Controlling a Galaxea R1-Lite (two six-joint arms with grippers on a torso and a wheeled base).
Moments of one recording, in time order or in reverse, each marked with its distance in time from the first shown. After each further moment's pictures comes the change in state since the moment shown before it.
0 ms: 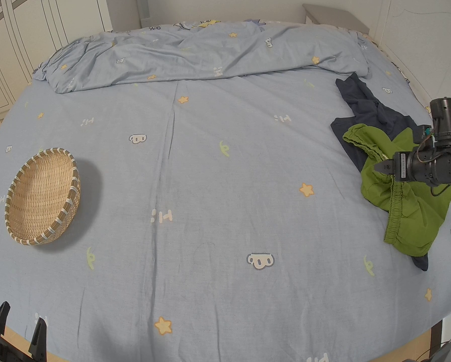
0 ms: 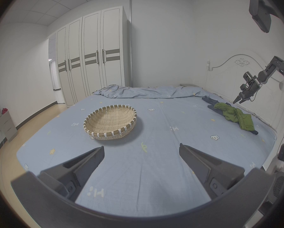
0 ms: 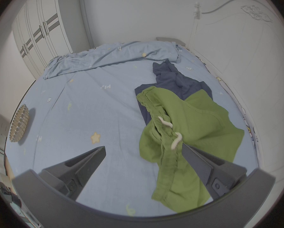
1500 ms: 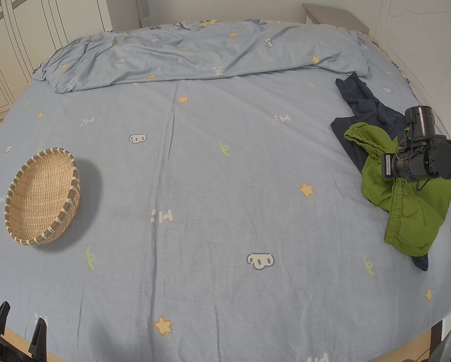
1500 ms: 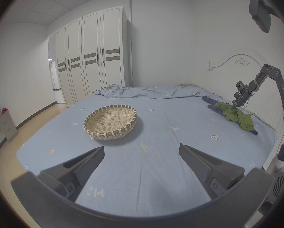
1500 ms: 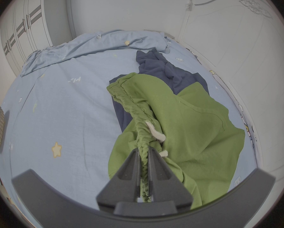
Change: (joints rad) left arm 0.000 0.000 0.000 0.000 -0.001 0.000; right arm -0.077 0.265 -0.153 -0.076 -0.083 -0.012
